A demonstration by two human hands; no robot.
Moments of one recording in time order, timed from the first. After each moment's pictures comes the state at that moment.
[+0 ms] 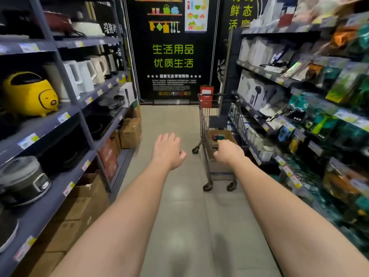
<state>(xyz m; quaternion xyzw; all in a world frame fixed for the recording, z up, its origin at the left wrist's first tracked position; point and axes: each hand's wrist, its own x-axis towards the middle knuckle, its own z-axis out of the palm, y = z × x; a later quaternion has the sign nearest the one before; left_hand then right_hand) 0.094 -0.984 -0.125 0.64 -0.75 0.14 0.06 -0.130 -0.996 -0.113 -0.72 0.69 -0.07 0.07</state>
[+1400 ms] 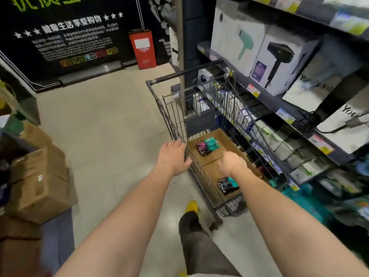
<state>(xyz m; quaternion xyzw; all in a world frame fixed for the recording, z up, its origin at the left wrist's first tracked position) 0.009 -1.980 -0.312 0.44 -0.89 -0.06 -0.06 -0.202 -1.897 -0.354 -0.48 0.84 0.02 0.25</state>
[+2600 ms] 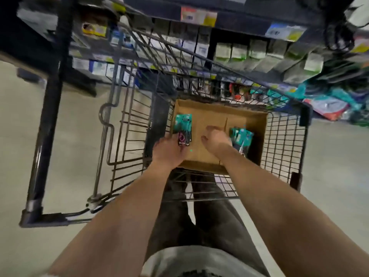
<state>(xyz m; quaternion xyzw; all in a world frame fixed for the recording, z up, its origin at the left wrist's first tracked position) -0.228 -2.323 -0.522 0.14 -0.92 -0.16 -0.34 -0.307 -2.156 -0.559 -0.04 0.91 -0.10 0.40</state>
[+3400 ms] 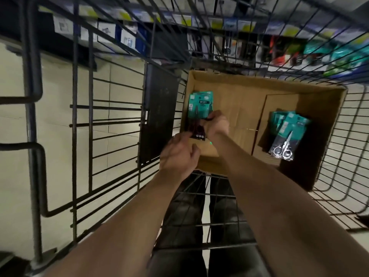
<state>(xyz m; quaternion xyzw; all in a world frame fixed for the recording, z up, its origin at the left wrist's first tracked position) -0.209 -2.326 -0.654 0.18 -0.91 -0.23 -0.31 -0.309 -2.222 -0.747 0.30 0.77 -0.39 0.40</state>
